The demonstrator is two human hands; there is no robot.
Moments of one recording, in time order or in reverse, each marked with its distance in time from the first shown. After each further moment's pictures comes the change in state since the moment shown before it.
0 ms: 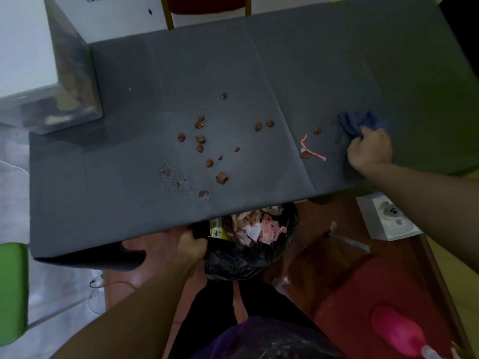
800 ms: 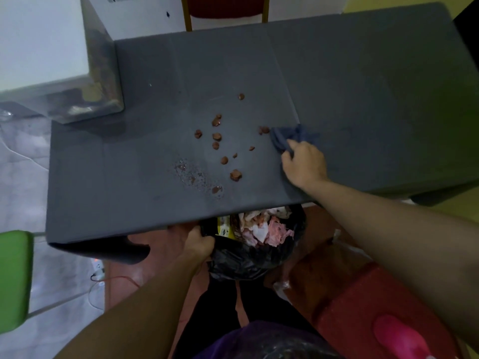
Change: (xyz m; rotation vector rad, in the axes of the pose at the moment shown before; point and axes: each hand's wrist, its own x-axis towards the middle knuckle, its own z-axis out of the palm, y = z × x) left_hand 0.040 -0.038 -0.010 0.021 -0.041 -0.035; right_hand -0.094 -0.125 0.040 0.120 -0.070 -0.458
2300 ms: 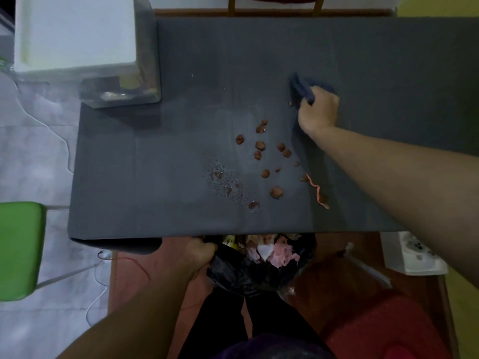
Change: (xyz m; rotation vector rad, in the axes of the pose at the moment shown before) left_hand 0.011 0.021 -0.077 0.202 -0.026 -0.171; right_hand 0.152 -0.102 0.025 0.266 0.093 0.126
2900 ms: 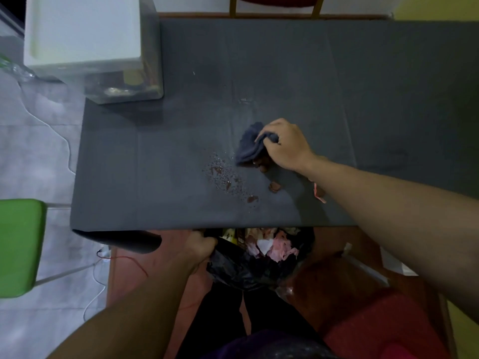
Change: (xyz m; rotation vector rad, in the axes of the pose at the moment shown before) left_hand -0.041 0.017 0.010 -0.135 -0.007 0.121; right_hand -0.079 -0.009 0.007 0.048 -0.407 -0.469
